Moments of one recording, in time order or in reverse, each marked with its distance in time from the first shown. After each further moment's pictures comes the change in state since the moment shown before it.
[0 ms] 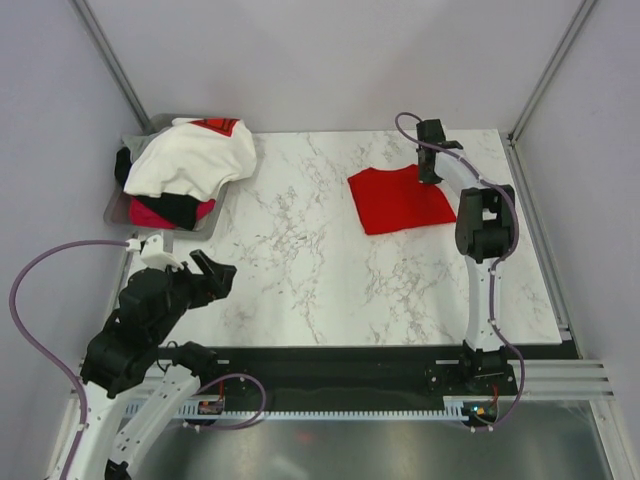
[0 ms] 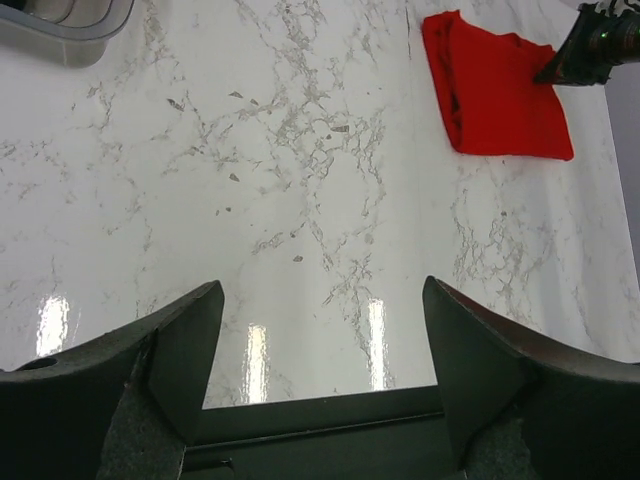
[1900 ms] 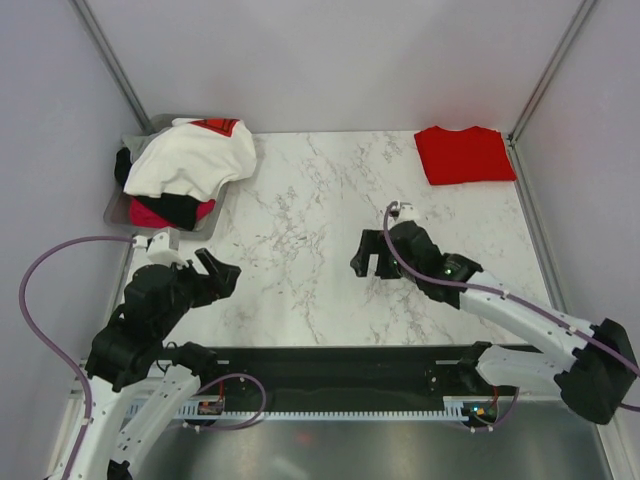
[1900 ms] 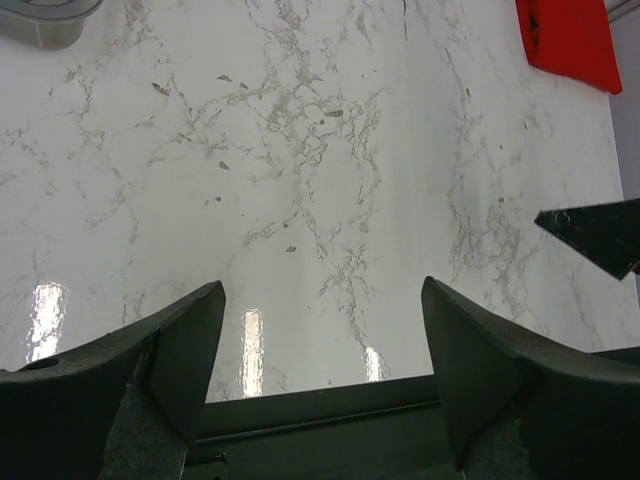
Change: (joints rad) left arm 0.031 0.031 -0.014 0.013 0.057 0.001; right arm 0.607 -1.152 -1.067 0.291 -0.136 0.490
